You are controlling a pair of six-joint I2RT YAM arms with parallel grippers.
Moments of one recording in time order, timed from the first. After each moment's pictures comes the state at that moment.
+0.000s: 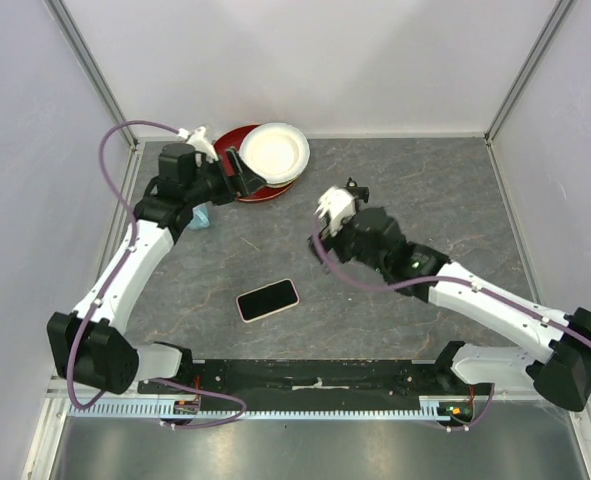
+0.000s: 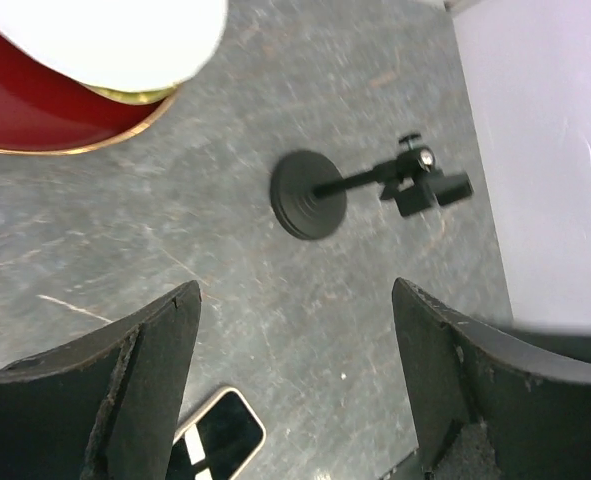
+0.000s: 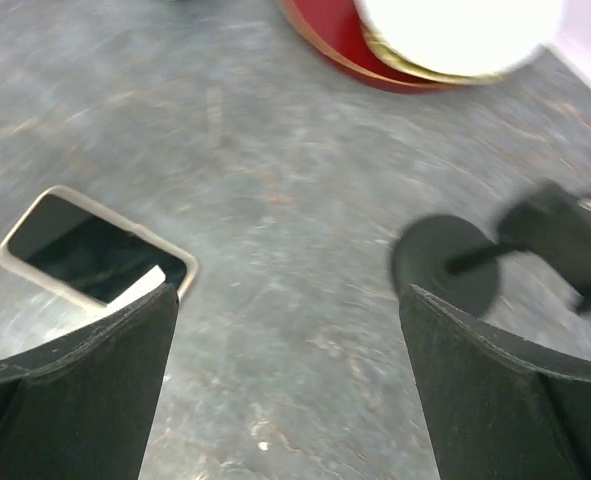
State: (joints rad) left arm -0.27 1.32 1.19 -0.32 0.37 -0.54; right arm 0.80 1.18 0.96 -0.19 0.15 -0.06
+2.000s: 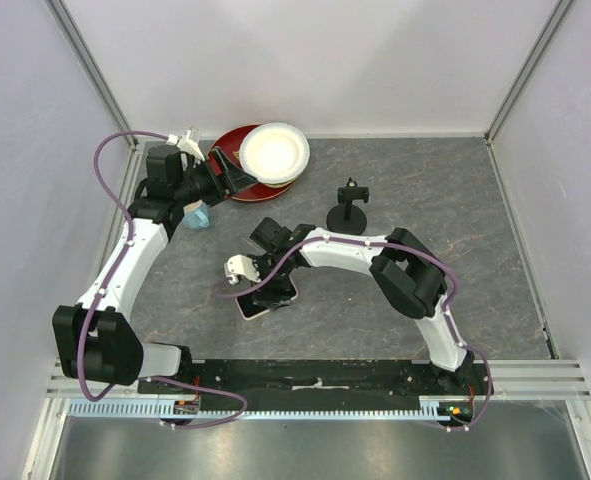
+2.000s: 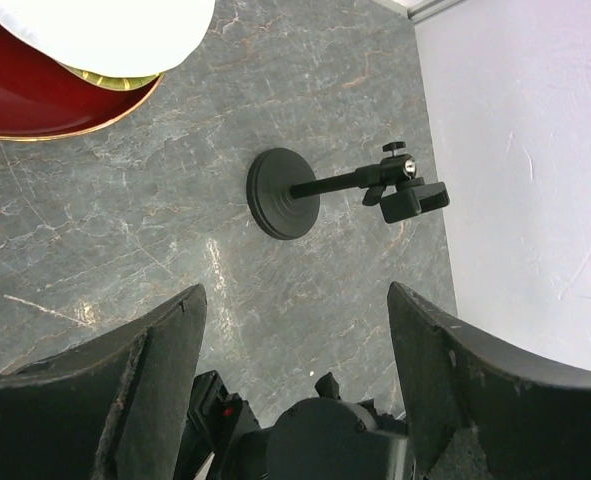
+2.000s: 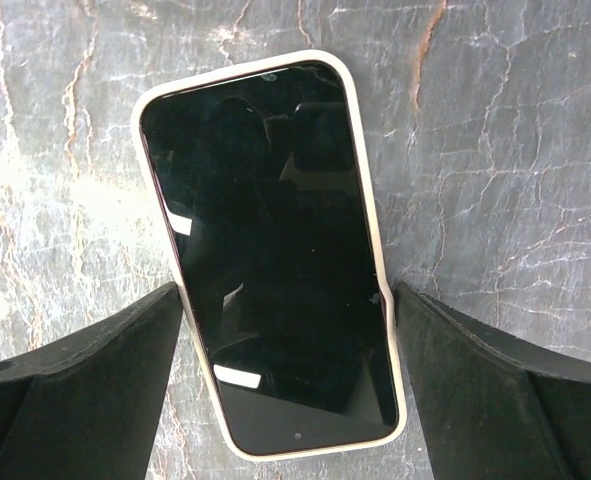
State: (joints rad) left arm -0.12 1.33 1.13 -0.23 0.52 -0.63; right arm 0.97 2.12 1.54 -0.57 -0.48 -0.75
